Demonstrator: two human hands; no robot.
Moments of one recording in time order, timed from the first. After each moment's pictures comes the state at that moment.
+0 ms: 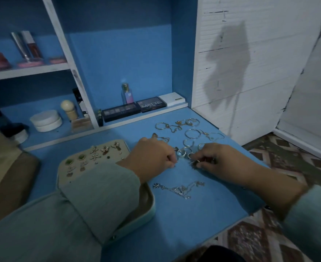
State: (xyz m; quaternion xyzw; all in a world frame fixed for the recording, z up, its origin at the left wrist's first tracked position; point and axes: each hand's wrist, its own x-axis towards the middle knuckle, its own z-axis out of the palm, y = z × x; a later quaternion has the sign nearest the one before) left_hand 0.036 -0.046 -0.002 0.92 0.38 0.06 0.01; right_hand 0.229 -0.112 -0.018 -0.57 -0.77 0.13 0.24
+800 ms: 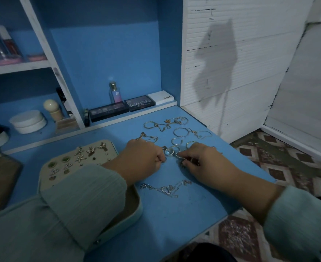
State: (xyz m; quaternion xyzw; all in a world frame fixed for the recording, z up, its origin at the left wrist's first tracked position) left_hand 0.046 -0.048 -0.001 0.91 0.42 0.00 0.00; right_hand 0.217 -0.121 -0.027 -0.61 -0.73 0.11 0.28
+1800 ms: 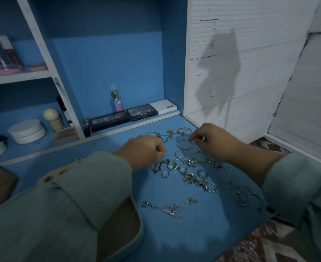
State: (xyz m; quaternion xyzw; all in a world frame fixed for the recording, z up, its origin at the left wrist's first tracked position) left_hand 0.056 -0.008 0.017 0.87 0.47 0.03 0.12; right_hand 0.256 -0.049 0.003 -0.66 -0.72 0.08 0.22
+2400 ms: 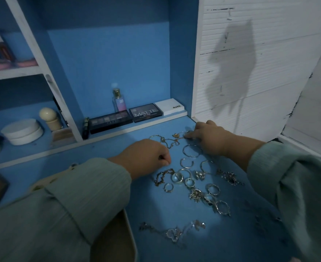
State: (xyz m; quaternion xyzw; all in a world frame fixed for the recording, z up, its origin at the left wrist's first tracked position) left_hand 0.062 0.024 0.003 0.90 0.41 -0.01 0.12; right_hand 0.269 0.031 -0.014 -0.65 -0.76 0.02 -0.01
